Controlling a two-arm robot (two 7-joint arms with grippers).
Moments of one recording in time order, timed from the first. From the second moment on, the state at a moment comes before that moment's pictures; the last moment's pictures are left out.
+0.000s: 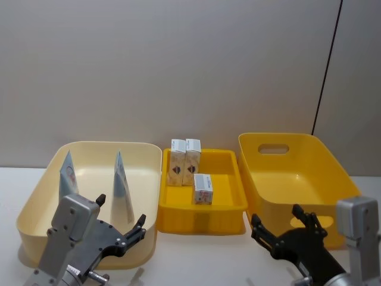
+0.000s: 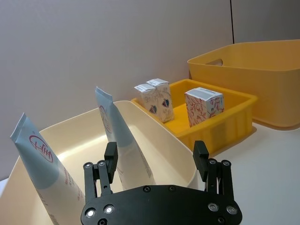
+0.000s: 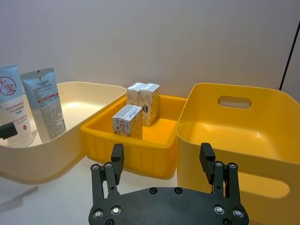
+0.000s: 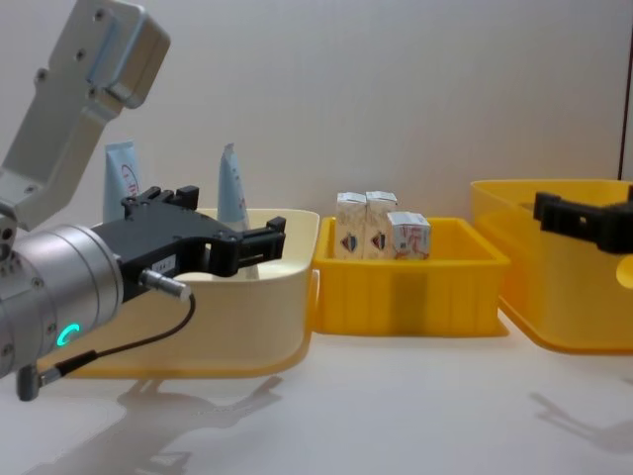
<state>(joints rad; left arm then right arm) -0.24 0.38 0.45 -1.63 -0.20 0.01 -0.01 0.01 0.32 -0.22 -1.81 0.29 0.15 0.04</state>
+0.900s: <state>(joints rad) -0.24 0.38 0.45 -1.63 -0.20 0.01 -0.01 0.31 0.21 -0.30 -1.69 0.28 0.41 0.05</state>
